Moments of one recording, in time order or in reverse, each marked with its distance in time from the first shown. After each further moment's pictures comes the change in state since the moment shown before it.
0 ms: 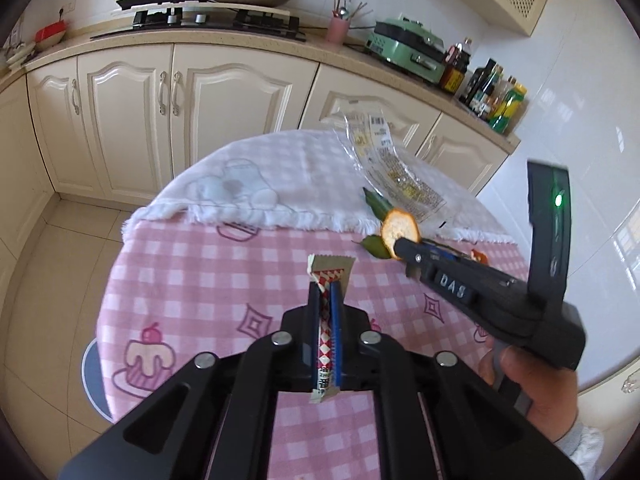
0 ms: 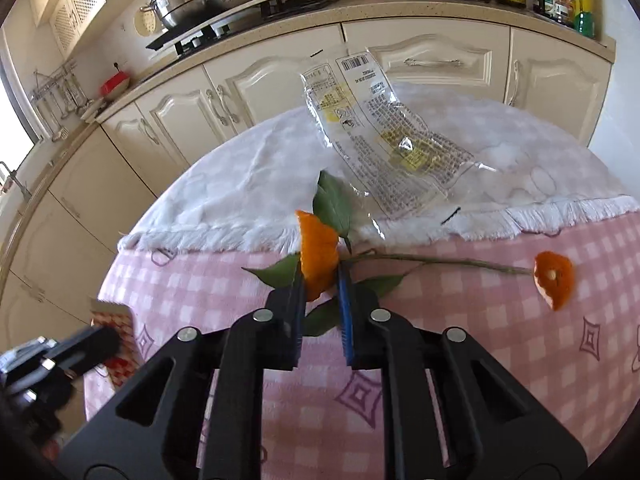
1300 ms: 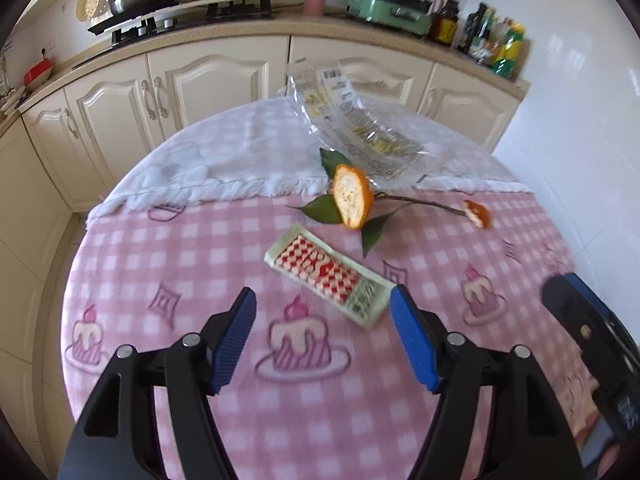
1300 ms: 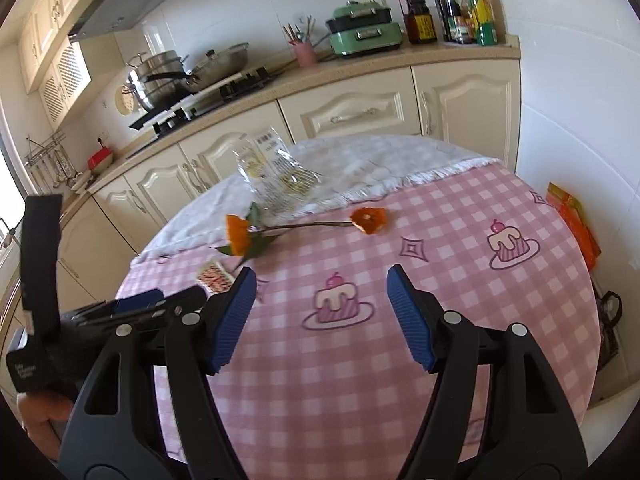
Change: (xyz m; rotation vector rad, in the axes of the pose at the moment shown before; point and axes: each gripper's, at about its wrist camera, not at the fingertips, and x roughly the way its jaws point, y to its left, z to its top) left arm 0.047 -0.089 -0.021 0.132 0.103 0.160; right arm -0.127 -0.086 -0.069 0.169 -0.223 -0.053
